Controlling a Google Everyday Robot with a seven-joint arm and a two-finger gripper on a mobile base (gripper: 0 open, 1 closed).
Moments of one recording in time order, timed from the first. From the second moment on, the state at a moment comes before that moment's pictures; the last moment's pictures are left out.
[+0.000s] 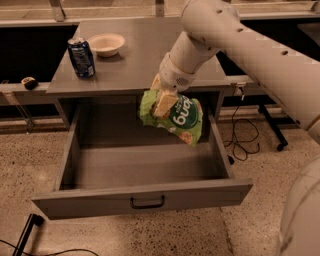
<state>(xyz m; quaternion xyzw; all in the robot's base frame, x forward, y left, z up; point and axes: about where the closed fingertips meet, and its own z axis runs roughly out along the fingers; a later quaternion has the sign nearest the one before) 0.624 0.006 0.831 -0.76 0.60 0.12 0.21</state>
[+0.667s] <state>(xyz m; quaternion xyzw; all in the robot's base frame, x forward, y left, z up) 0.631 0.003 0.861 -0.76 0.60 0.09 0.24</state>
